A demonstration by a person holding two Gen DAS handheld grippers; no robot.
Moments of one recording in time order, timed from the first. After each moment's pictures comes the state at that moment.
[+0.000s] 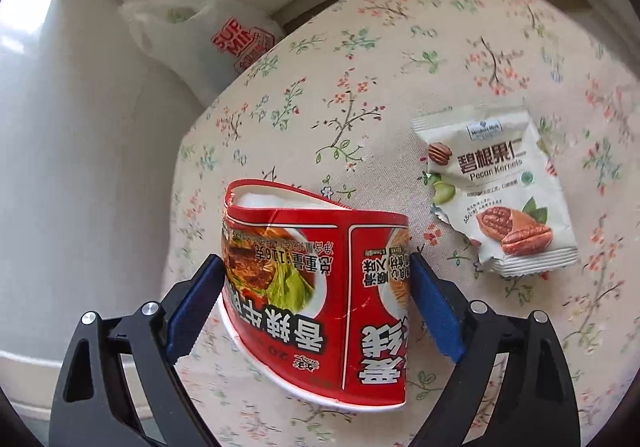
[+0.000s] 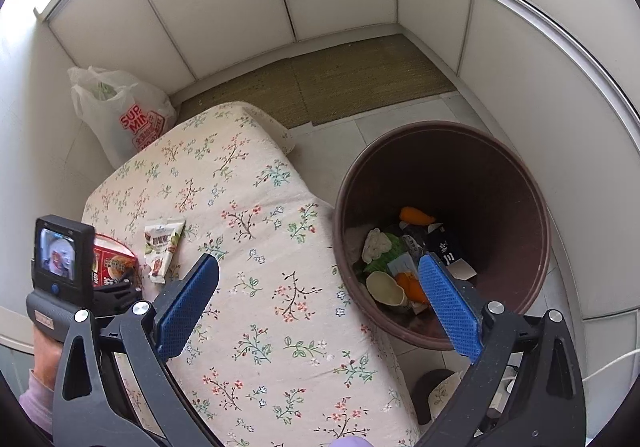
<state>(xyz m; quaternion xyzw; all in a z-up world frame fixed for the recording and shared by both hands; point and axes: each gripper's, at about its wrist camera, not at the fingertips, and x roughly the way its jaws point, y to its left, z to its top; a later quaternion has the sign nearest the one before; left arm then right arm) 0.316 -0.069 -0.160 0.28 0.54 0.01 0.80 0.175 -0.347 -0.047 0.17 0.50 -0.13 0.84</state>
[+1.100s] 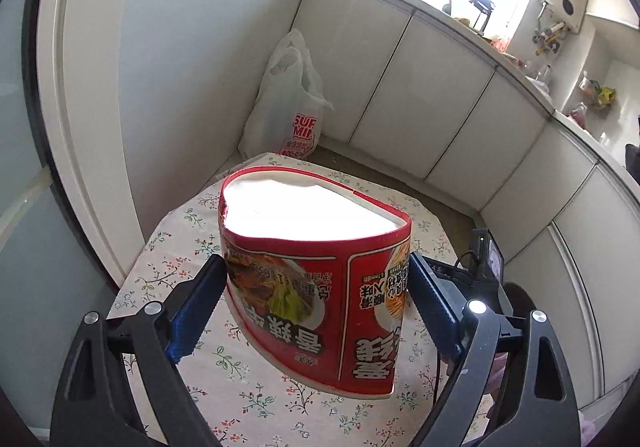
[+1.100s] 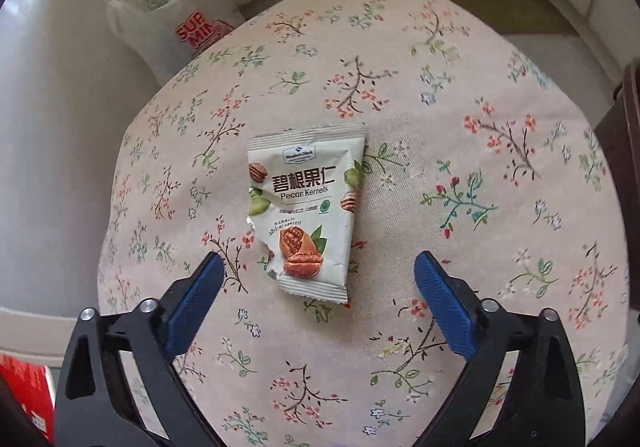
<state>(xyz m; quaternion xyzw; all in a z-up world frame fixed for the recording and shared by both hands) 0.114 0.138 -0.005 -0.17 0.34 -0.04 0.92 0.279 -0.178 -0.172 0.24 0.58 -0.01 0.78</state>
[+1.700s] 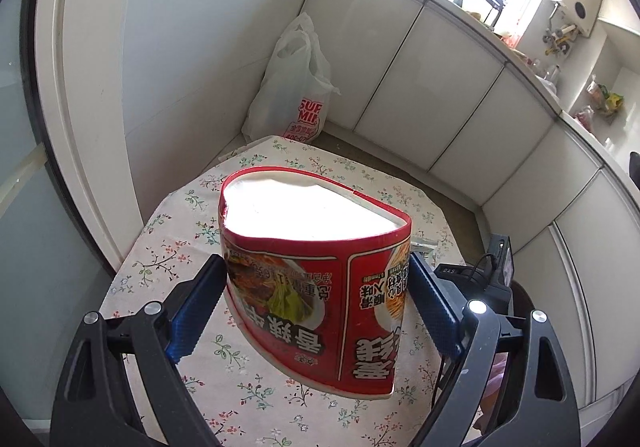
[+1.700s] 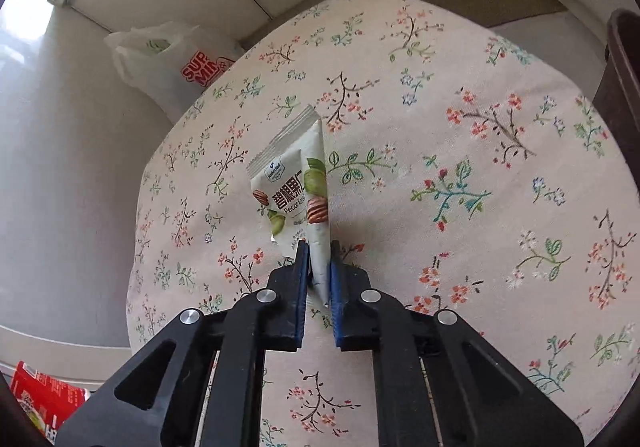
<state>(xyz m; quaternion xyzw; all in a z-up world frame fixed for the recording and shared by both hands) 0.125 0.138 -0.011 -0.19 0.37 -0.04 0.91 0.261 -0.190 -0.162 0.29 0.52 -0.01 0.81</state>
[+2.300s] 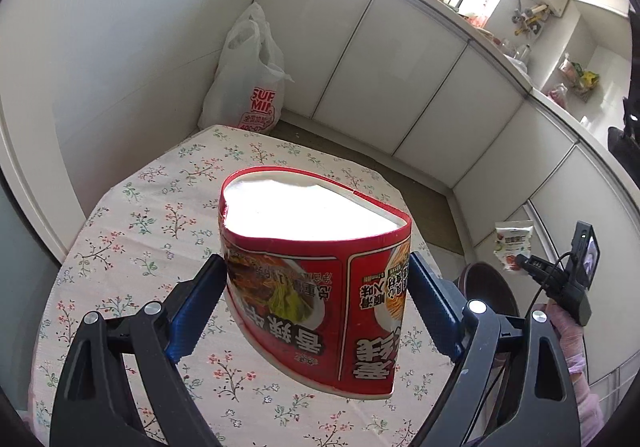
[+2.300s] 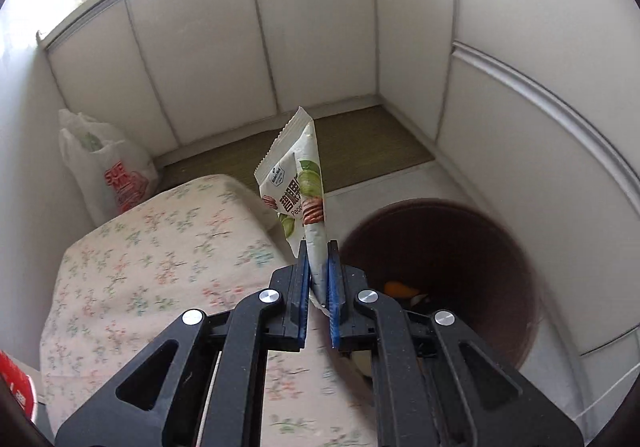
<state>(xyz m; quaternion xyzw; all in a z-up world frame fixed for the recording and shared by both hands) 0.131 0.065 -0.015 -0.18 0.37 -0.09 0.91 0.180 -0.364 -0.031 0.12 0.37 -0.20 0.90</state>
